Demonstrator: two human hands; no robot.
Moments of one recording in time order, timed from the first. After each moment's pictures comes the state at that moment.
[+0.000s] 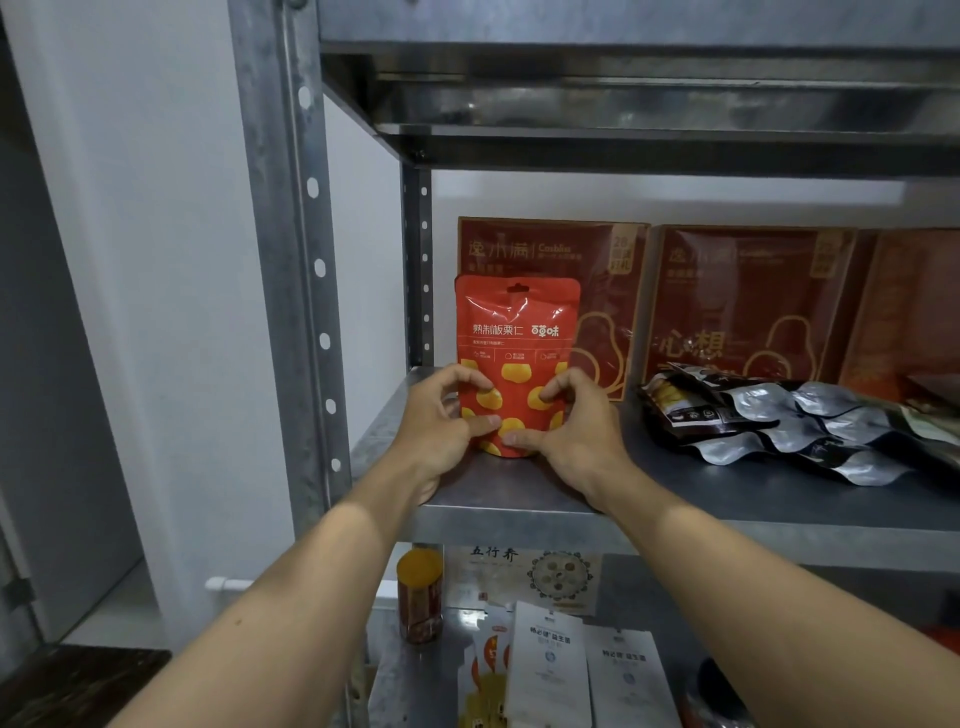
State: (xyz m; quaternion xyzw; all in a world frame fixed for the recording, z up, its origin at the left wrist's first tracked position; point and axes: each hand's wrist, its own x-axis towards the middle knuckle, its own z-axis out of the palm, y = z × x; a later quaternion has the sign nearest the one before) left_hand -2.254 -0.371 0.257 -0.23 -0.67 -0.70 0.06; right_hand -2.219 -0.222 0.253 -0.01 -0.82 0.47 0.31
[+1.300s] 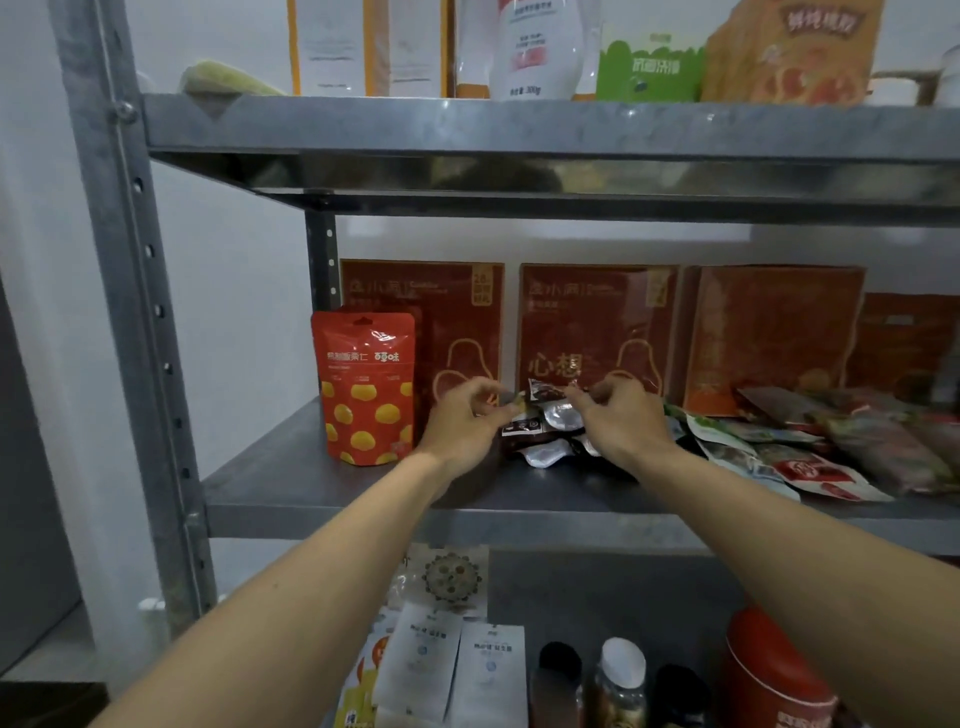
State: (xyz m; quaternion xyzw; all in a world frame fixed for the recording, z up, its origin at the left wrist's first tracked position) left_hand -2.185 -0.206 0.285 -0.24 -0.78 -0.57 0.11; right_hand -2.110 -0.046 0.310 -0.15 -0.87 0.37 0.28
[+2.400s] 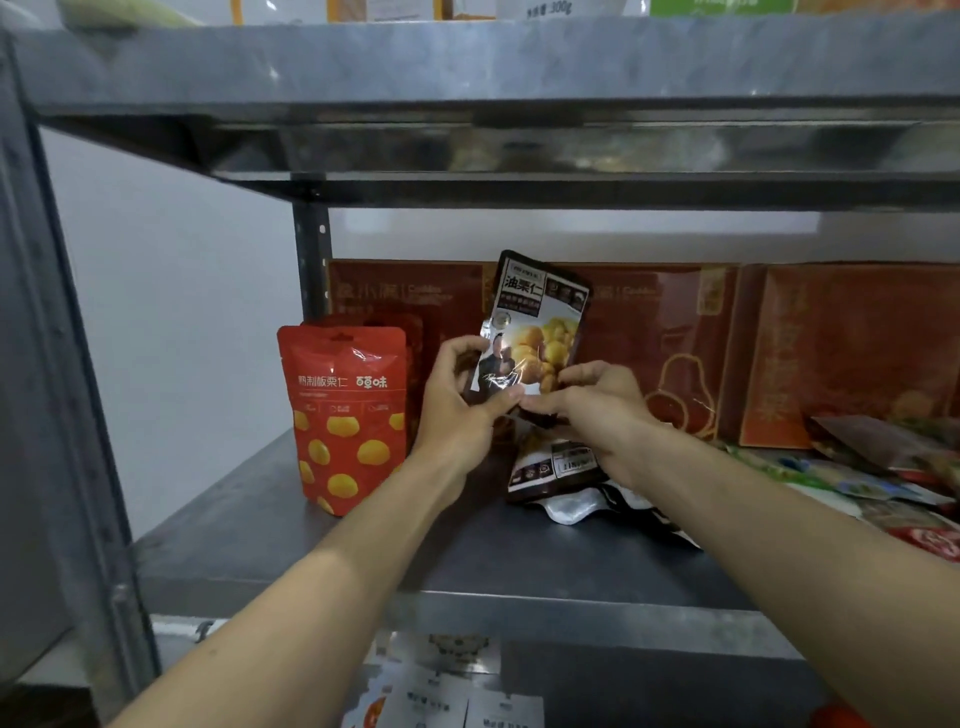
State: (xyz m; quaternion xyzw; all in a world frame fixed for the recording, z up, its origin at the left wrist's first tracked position) left_hand -2.242 -0.189 0.303 -0.26 -0.63 -0.71 0.16; right_hand -2.199 -0.058 0.331 -0.07 -0.72 0.66 0.20
